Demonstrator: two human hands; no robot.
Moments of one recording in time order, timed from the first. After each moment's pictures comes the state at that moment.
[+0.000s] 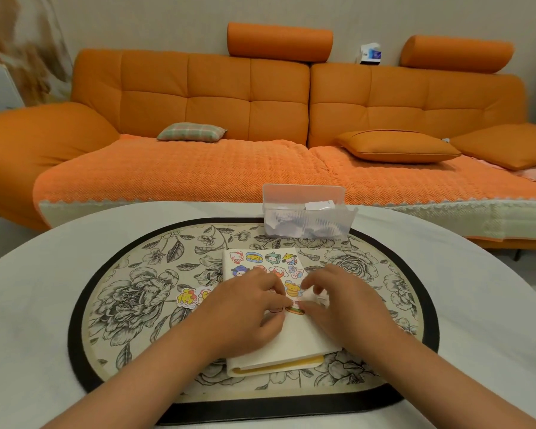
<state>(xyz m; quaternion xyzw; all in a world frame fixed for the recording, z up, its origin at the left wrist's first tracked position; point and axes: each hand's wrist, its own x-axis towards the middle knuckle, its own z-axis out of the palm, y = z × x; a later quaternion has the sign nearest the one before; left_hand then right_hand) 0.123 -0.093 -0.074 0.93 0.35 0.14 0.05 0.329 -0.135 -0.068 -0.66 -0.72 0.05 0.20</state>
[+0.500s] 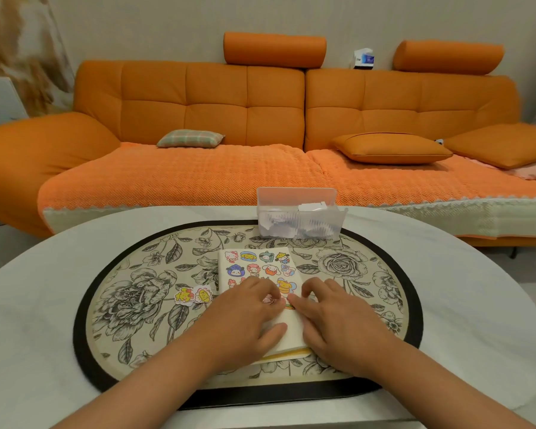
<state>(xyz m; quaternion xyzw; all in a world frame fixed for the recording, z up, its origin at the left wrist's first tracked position) 0.130 -0.118 -0.077 0.93 0.36 0.11 0.02 0.340 -0.161 -0.078 -0.57 -0.82 -0.04 0.08</state>
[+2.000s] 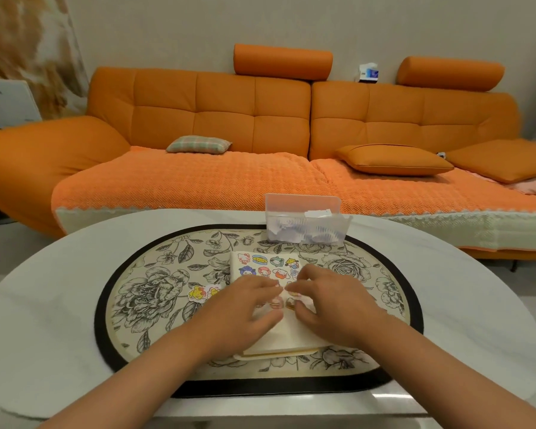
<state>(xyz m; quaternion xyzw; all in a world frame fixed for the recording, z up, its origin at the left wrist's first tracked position) 0.111 -0.119 -0.068 0.88 0.42 0.18 0.15 0.321 -0.146 -0.045 -0.56 -0.82 -0.03 0.09</state>
